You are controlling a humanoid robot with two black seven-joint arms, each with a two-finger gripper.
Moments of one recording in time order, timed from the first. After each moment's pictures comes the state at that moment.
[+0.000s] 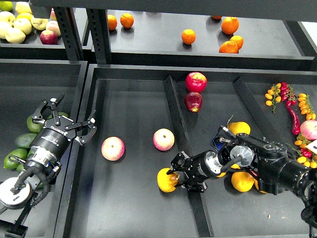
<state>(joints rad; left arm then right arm) 0.00 0.00 -1.44 -1.30 0.11 -0.28 0.14 0.91 -0.12 -0.02 0.56 0.04 0.58 -0.49</state>
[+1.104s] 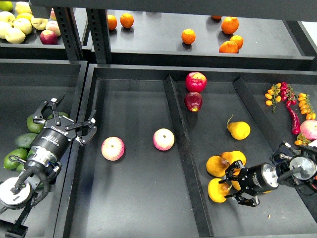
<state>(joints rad) 0.00 0.00 -1.44 -1.30 0.11 -0.28 0.15 0.81 -0.40 -0.25 0.59 0.29 0.58 -0.49</state>
